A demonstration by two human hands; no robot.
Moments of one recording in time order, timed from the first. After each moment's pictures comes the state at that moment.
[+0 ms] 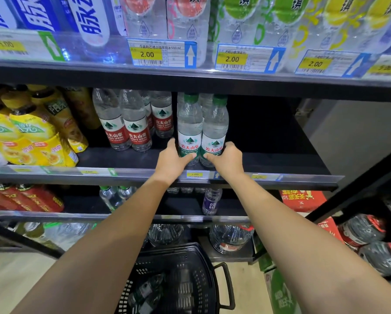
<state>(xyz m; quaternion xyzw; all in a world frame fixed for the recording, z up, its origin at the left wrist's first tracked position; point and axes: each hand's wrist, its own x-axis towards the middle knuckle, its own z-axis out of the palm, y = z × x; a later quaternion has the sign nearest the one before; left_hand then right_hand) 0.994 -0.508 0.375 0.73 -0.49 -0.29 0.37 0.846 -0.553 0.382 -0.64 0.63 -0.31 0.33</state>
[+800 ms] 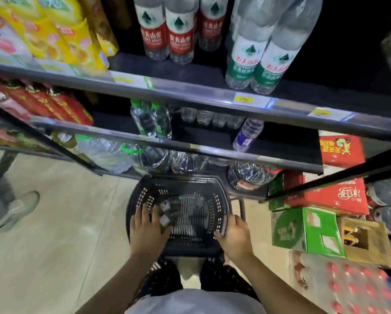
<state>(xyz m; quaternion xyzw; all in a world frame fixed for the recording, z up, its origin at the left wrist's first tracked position) 1.006 -0.181 0.151 0.86 -0.47 -0.19 -0.04 0.787 -0.282 0.151 -0.75 0.59 0.11 0.27</state>
